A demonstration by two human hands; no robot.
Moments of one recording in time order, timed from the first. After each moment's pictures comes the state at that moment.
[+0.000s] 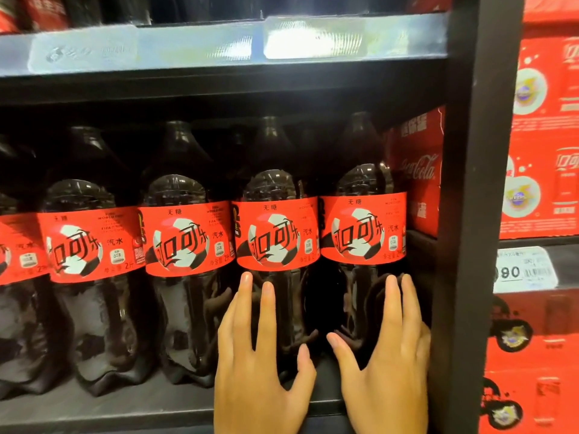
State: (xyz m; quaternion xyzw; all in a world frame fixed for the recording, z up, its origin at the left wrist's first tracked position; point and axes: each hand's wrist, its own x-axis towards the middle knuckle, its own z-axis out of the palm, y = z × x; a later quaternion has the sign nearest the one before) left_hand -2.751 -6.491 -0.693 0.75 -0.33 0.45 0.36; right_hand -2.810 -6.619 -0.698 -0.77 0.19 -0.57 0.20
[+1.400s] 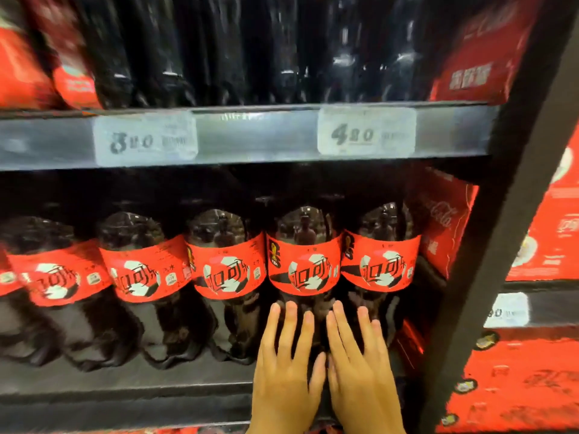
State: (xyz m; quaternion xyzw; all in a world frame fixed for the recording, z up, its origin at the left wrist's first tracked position) left_hand -2.759 -6.473 -0.695 0.81 -0.36 0.38 0.26; right_hand -2.823 -6.597 -0.697 -0.91 0.08 -0.39 -0.05
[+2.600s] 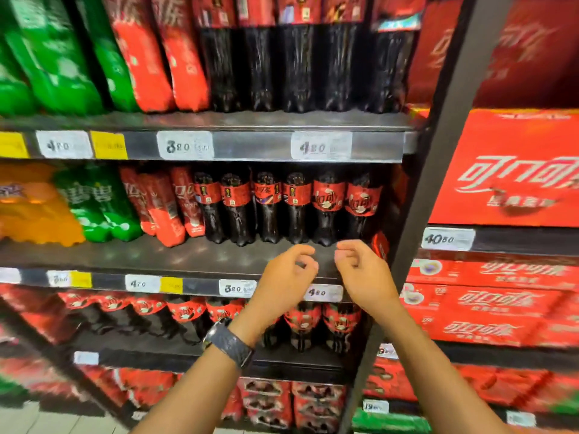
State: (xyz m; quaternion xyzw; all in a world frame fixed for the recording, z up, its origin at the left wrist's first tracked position) left_hand -2.830 -6.450 -0.245 0.84 -0.24 -0.04 0.48; right_hand -2.883 -6.606 -0.255 -0.85 0.13 -0.22 0.46
